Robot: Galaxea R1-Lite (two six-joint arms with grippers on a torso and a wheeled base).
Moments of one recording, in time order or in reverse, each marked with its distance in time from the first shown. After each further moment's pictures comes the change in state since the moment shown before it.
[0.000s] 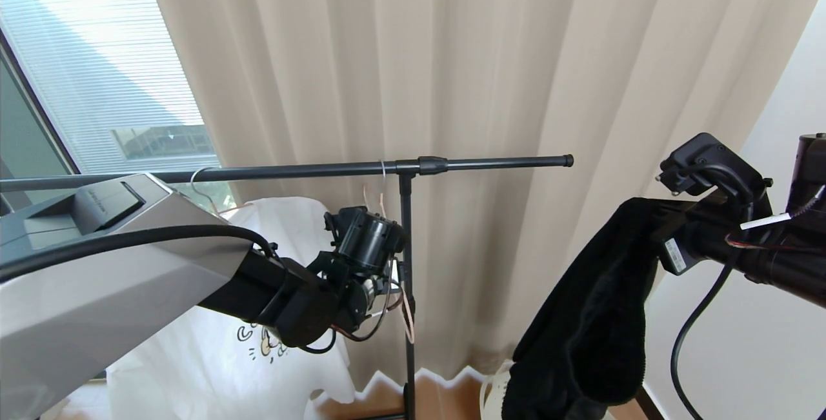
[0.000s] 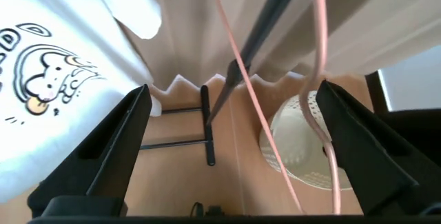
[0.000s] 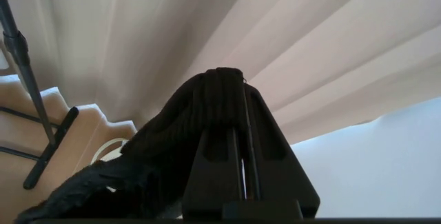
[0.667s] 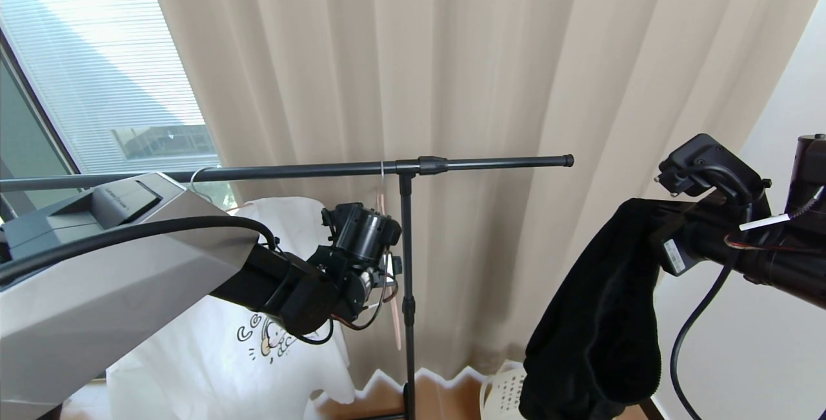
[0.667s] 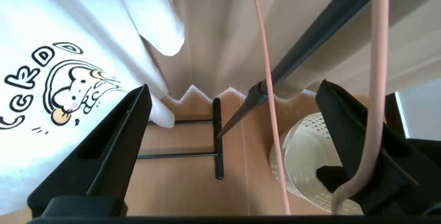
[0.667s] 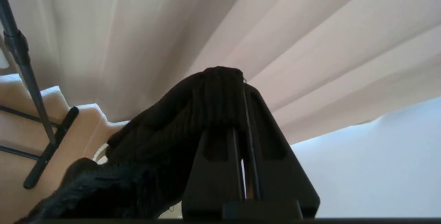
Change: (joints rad) left arm 0.034 0.041 -0.040 0.000 0.005 0.026; right arm 0.005 0.000 0.001 0.000 0.000 0.000
